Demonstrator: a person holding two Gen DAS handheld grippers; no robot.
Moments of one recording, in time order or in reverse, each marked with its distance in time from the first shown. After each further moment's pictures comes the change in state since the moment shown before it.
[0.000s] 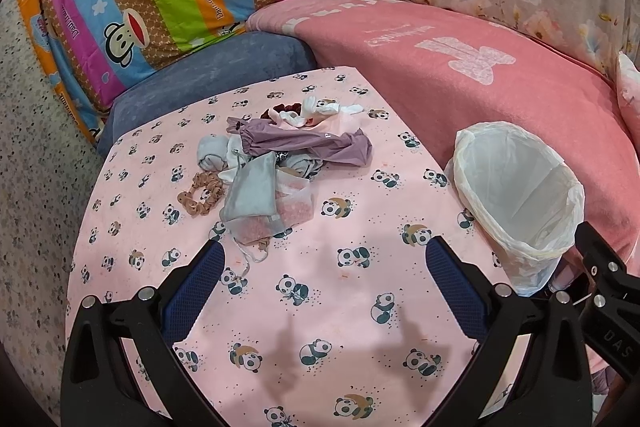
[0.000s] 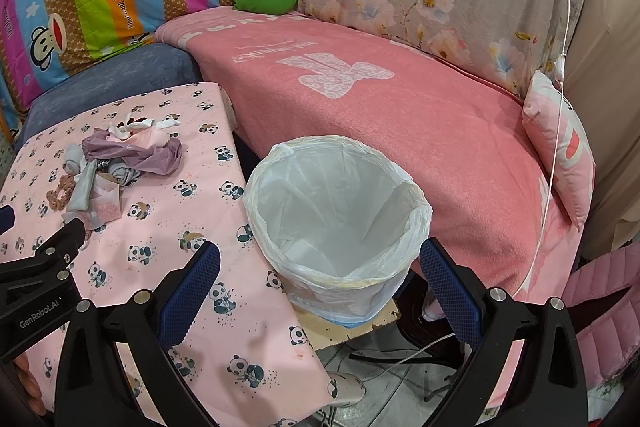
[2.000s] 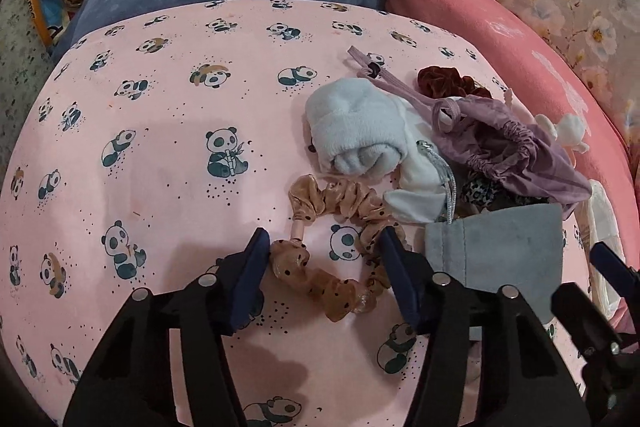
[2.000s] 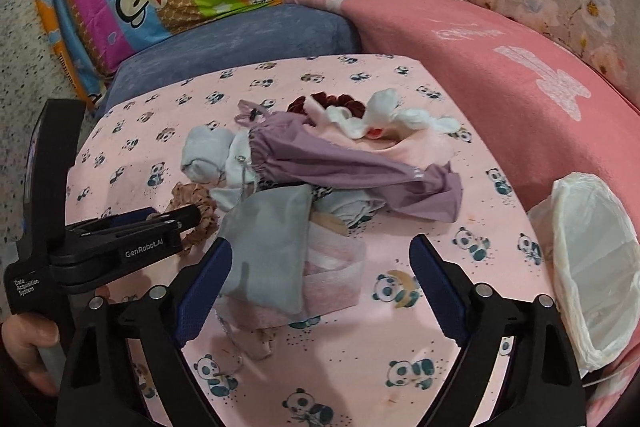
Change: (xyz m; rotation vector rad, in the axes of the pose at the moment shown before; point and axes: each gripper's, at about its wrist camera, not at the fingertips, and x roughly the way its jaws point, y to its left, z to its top) left arm 0.191 0.208 0.009 -0.234 0.179 -0.230; right arm 0.102 0.267 0.037 -0.129 0.101 0.377
